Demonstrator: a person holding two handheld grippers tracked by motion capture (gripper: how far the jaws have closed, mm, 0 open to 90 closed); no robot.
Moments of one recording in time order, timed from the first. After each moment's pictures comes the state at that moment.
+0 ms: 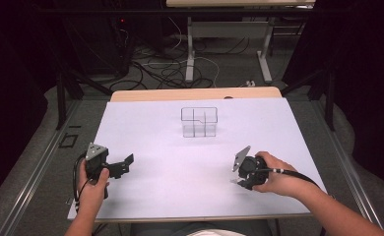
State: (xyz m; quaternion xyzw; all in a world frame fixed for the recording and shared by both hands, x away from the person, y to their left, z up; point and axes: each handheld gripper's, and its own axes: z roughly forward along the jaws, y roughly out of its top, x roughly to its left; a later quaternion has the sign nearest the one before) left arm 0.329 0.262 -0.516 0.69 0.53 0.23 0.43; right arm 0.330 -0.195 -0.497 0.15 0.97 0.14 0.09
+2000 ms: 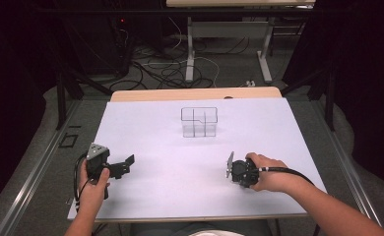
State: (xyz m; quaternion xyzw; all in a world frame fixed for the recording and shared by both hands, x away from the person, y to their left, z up) left arm 0.330 0.261 -0.519 0.70 0.53 0.22 0.43; right arm 0.344 -0.178 -0.524 0.08 0.99 0.04 0.08
